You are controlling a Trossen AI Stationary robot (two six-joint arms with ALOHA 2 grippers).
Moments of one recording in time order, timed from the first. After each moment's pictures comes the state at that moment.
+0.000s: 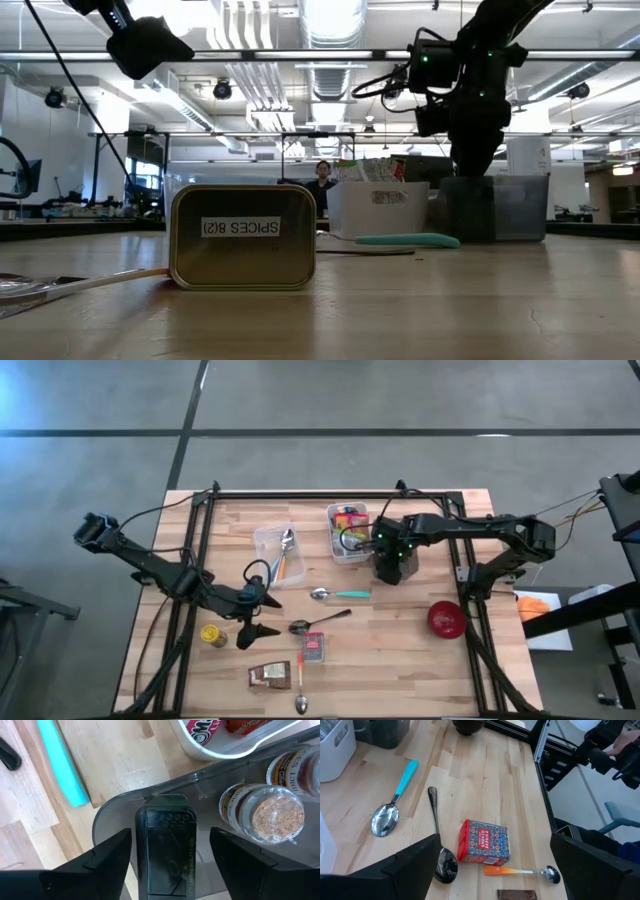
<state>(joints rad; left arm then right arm) -0.46 1.09 0.71 -0.19 -0.21 -0.56 -0.32 1.48 0.93 -0.78 -0.11 0.11</state>
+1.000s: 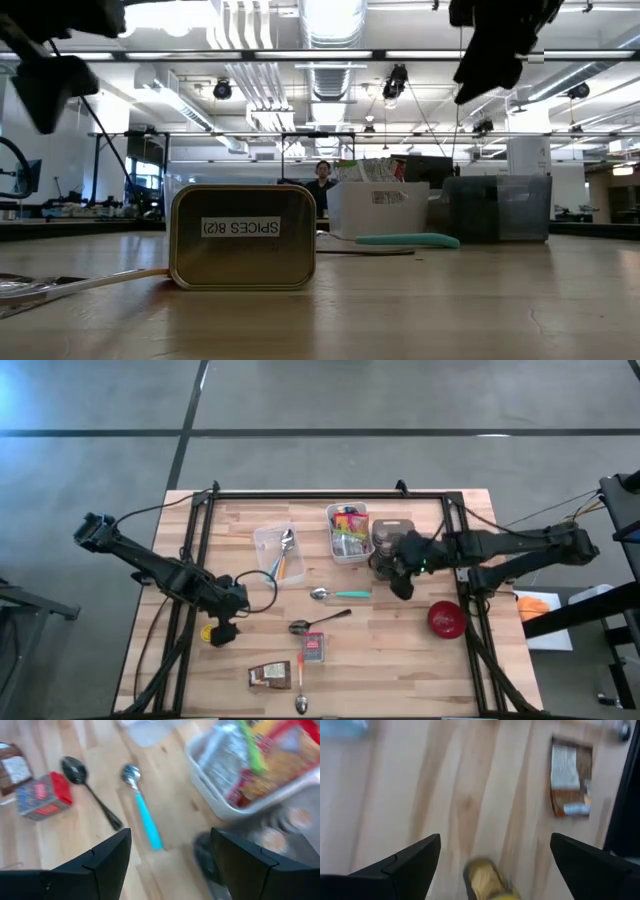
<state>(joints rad) -0.46 1.09 0.84 -0.98 0.05 -0.71 0.07 1.09 0.93 -0.69 0.19 0.47</state>
